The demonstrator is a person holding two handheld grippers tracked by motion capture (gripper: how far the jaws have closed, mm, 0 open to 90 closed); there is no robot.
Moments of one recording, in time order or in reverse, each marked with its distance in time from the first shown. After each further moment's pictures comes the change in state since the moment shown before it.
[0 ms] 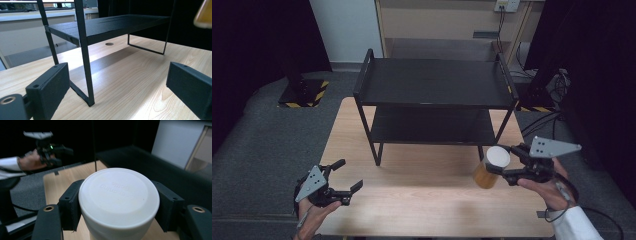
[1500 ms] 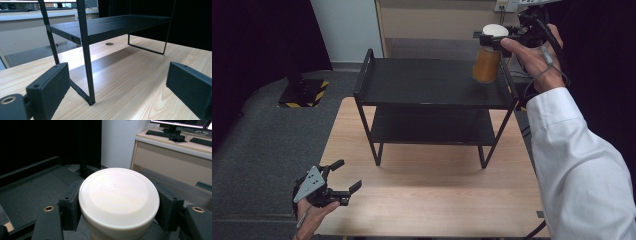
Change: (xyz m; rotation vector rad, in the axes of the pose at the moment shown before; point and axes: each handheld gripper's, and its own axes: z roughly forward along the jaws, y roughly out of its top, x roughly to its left) left arm 0.002 -0.002 -0.003 -0.001 0.002 -0.006; right arm -0.069 0.227 0.064 0.031 -0.396 0.094
